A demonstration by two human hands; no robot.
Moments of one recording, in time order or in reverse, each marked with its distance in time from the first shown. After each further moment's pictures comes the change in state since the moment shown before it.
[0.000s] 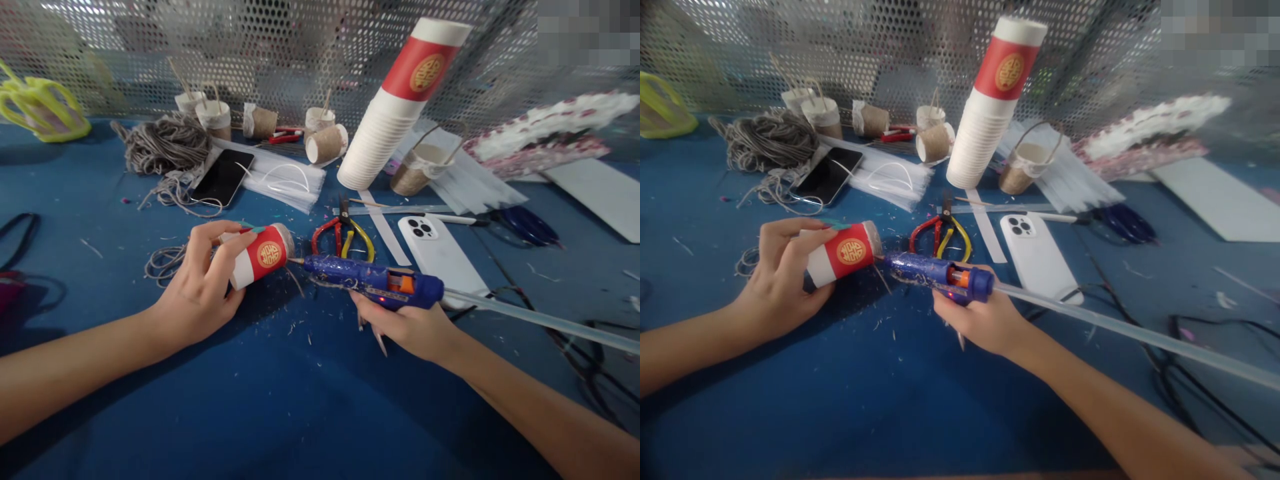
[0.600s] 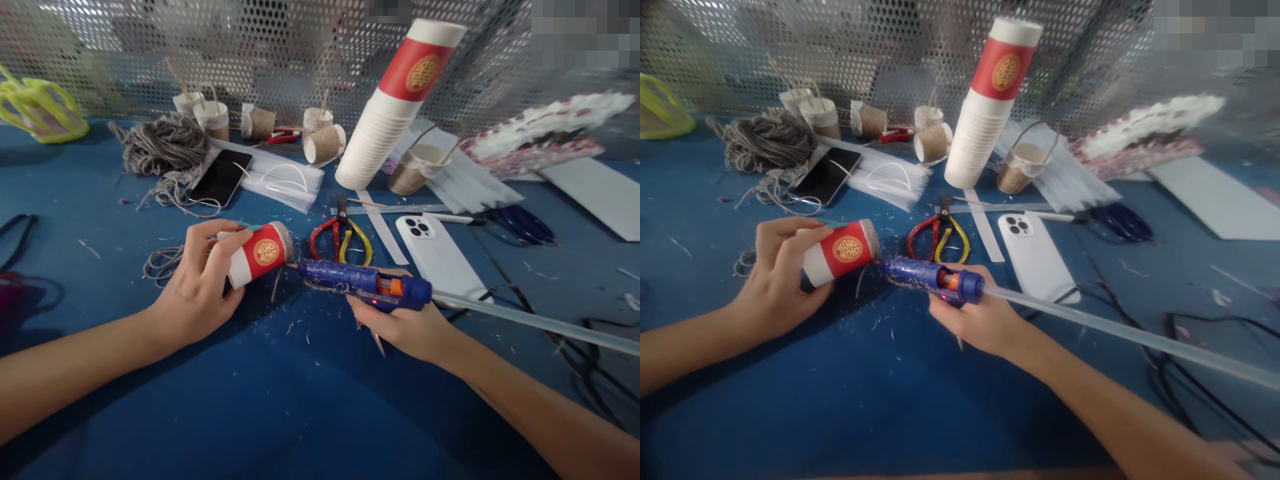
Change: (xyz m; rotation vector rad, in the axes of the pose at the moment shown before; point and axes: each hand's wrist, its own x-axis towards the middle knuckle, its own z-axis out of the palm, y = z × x) left_hand 0.001 0.000 -0.001 -0.009 0.009 0.013; right_hand 0.001 0.002 0.000 0.016 -0.074 0.030
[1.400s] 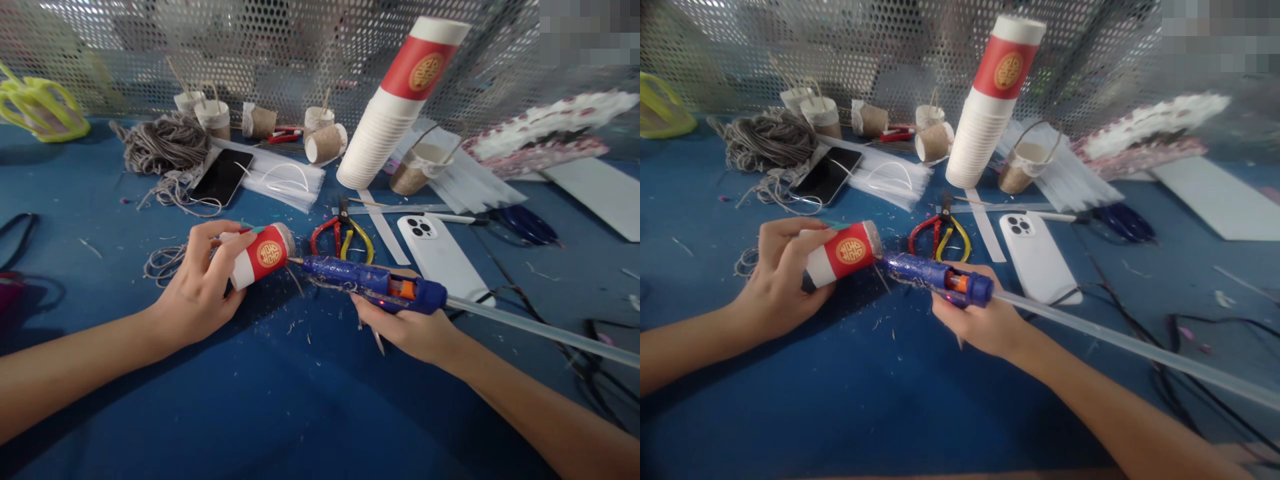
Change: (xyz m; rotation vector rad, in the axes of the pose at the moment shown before) left_hand 0.001 0.000 -0.001 -0.018 -0.016 -0.011; right_hand -0.003 -0.002 -0.001 0.007 0.027 -0.043
